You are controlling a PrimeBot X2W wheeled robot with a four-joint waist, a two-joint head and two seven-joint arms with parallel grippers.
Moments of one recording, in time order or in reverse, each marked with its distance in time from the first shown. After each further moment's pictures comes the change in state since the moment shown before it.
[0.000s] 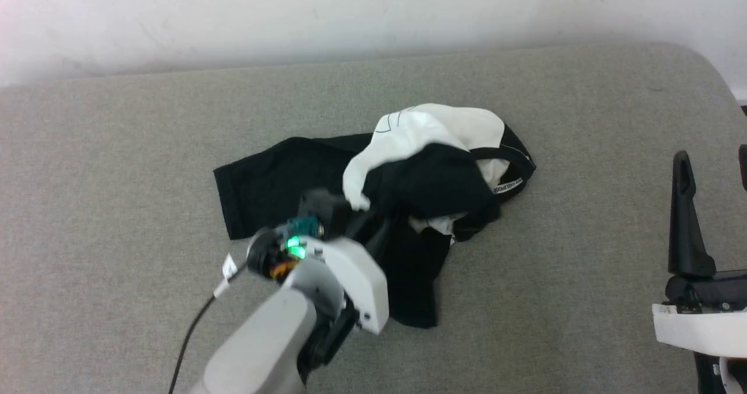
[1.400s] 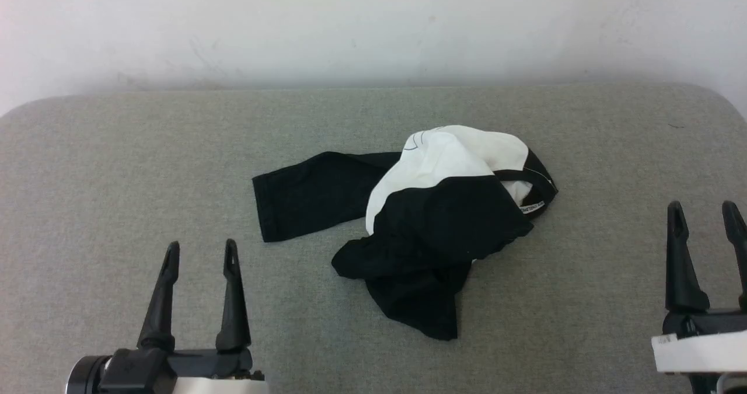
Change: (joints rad) left arm 0.645 0.068 0.432 -0.575 0.343 0.245 -0.317; right arm 0.092 0.000 -0.040 0.121 0.092 0.000 -0.015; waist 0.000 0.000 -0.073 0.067
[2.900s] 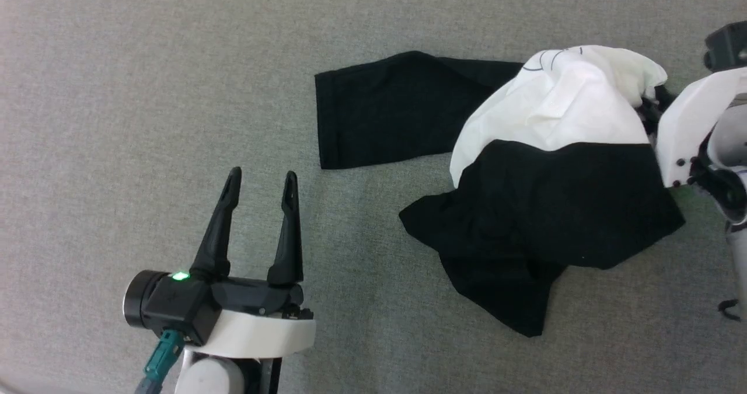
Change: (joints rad) left arm -0.216 -0.202 0.036 0.113 0.085 -0.248 0.000; right arm -0.768 -0.278 0.214 0.622 0.117 -0.003 0.837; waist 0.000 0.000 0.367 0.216
